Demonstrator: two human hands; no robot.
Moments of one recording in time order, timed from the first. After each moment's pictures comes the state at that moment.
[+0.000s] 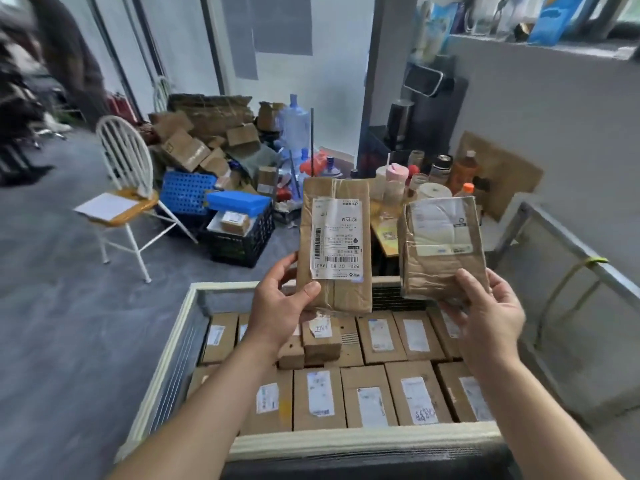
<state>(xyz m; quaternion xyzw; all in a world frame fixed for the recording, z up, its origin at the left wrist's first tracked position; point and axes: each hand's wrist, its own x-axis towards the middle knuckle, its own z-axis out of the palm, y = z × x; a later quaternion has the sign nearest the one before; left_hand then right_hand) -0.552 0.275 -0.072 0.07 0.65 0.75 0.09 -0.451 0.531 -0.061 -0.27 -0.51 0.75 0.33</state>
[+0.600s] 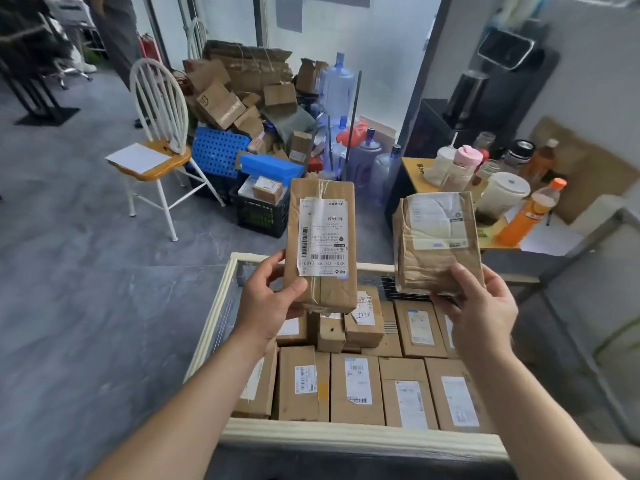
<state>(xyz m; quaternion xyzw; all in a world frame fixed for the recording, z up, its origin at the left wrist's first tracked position) -0.622 0.133 -0.128 -0.02 0.66 0.74 0.08 -0.548 0.408 -0.092 -0.29 -0.55 0.74 0.27</state>
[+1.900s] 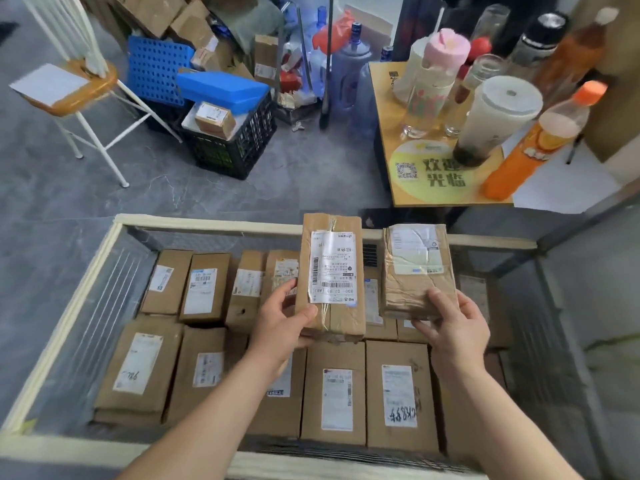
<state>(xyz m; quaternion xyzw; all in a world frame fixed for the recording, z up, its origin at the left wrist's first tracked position) -0.656 0.430 -0.299 -0.18 0.66 0.70 0.22 -0.606 0.674 -0.293 -0.43 -0.51 0.73 0.13</state>
